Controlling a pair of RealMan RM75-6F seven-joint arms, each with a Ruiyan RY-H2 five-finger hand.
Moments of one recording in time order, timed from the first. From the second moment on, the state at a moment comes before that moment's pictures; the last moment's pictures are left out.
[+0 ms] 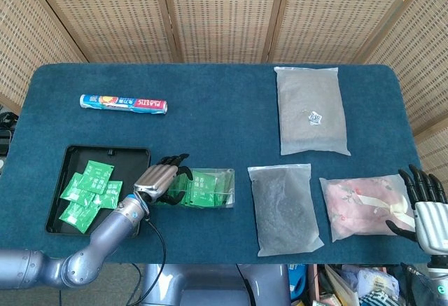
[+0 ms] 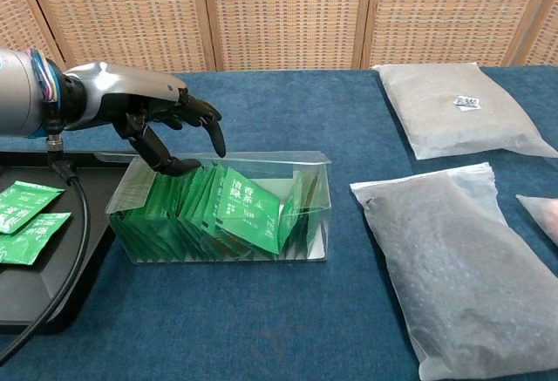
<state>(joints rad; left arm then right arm) -0.94 -1.29 -0.27 -2.05 0.35 0.93 0.59 0.05 -1.09 0.08 -1.60 -1.49 1.50 0.00</state>
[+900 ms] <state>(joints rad) -1.06 -1.13 -0.31 -1.87 0.07 0.47 0.28 0.07 -1.11 0.08 -1.56 -1.45 1.46 -0.01</state>
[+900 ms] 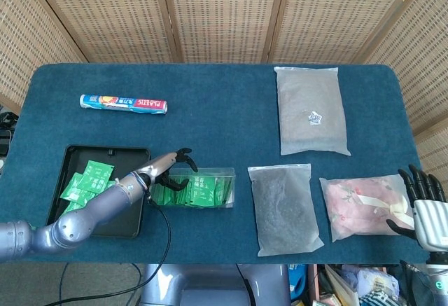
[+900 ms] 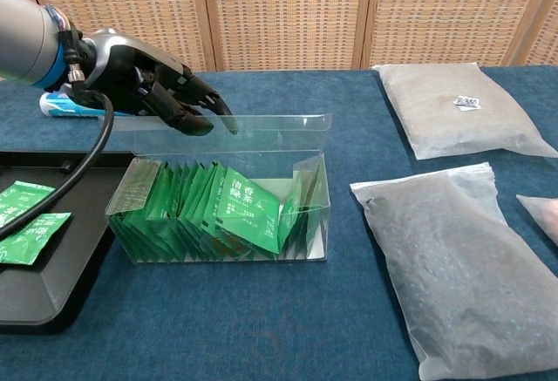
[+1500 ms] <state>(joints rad) -1.12 -1.13 -0.24 -1.70 0.20 0.35 0.07 0.07 -1.12 0.09 -1.55 -1.43 1.45 -0.01</state>
